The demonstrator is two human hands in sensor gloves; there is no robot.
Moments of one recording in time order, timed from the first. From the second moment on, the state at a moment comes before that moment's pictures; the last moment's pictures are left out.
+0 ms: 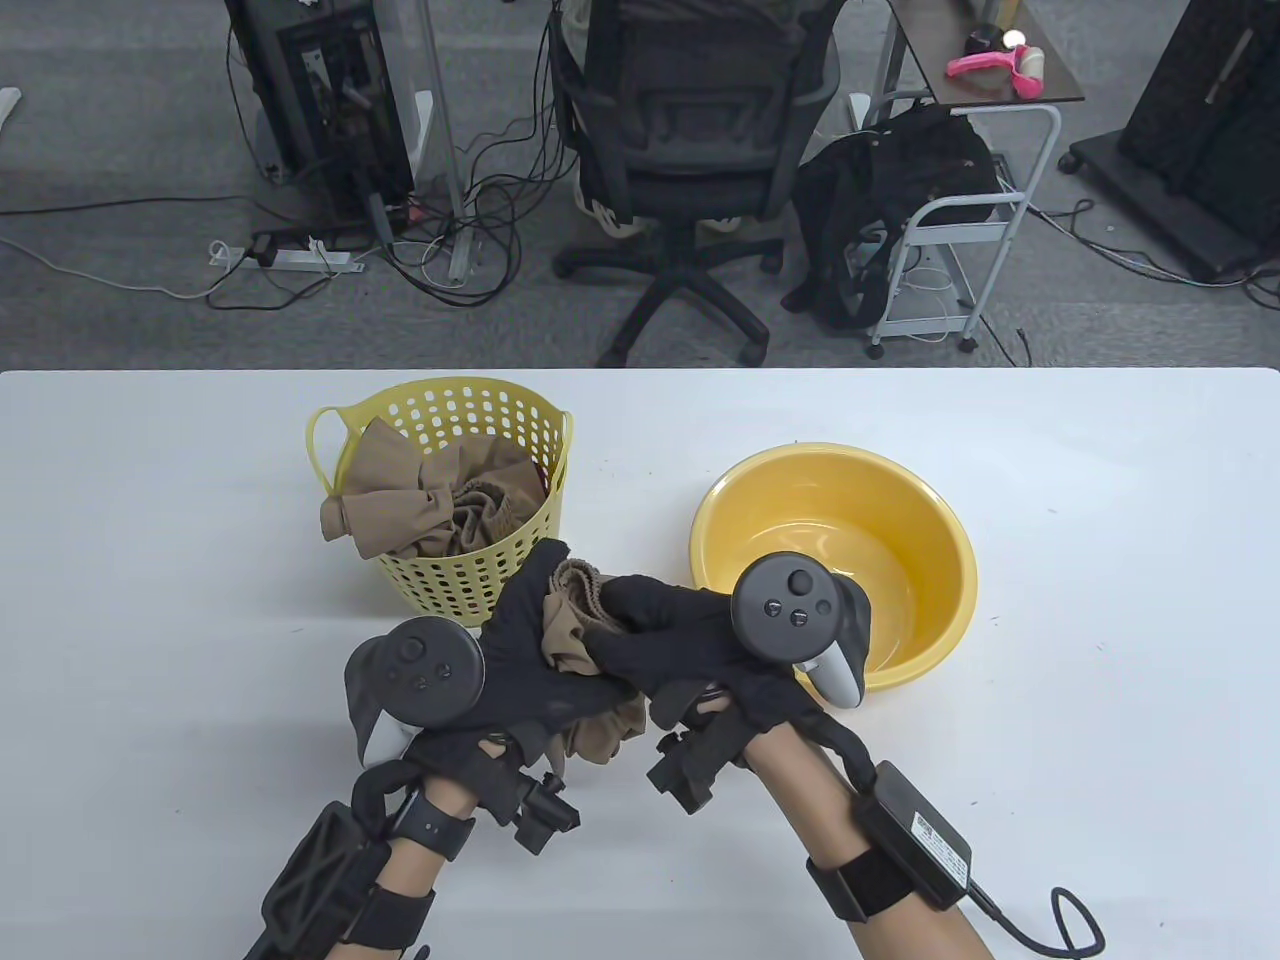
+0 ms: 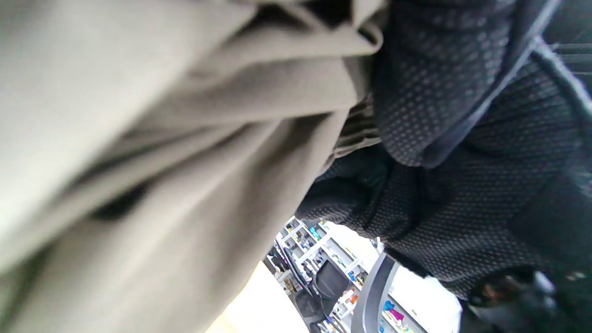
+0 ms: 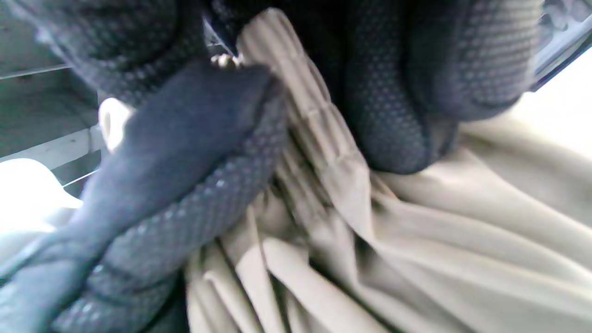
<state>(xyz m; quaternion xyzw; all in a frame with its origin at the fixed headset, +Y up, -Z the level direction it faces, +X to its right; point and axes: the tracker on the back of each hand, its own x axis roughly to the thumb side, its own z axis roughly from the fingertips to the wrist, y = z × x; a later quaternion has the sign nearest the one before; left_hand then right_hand) -0.160 -0.614 -0.285 0.05 -0.23 0.44 0.87 0.045 -0.587 -0.306 0.24 -0.02 0.84 0.49</state>
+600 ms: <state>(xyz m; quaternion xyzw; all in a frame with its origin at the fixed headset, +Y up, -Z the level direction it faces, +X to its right) -0.170 -0.612 -0.281 0.08 -0.22 0.42 0.88 0.035 -0.587 -0.300 0.27 0.01 0.83 0.49</state>
